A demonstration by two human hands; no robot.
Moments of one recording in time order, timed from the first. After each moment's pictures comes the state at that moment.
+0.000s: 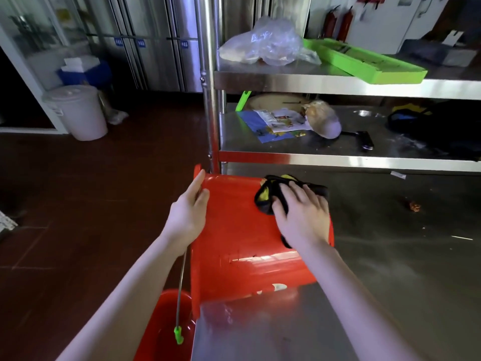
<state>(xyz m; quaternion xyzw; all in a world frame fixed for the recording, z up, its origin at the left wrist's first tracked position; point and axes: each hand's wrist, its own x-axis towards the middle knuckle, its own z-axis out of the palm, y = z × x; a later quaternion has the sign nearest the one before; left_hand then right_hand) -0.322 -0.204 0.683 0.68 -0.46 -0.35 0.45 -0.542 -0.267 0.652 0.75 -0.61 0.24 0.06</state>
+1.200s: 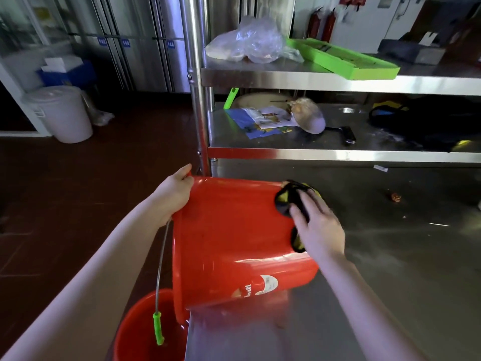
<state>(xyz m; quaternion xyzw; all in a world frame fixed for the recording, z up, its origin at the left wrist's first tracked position) -0.298 -0.236 0.697 0.74 -0.43 -0.37 0.36 -0.600 -0.241 0.634 0.72 -0.63 0.30 -0.02</state>
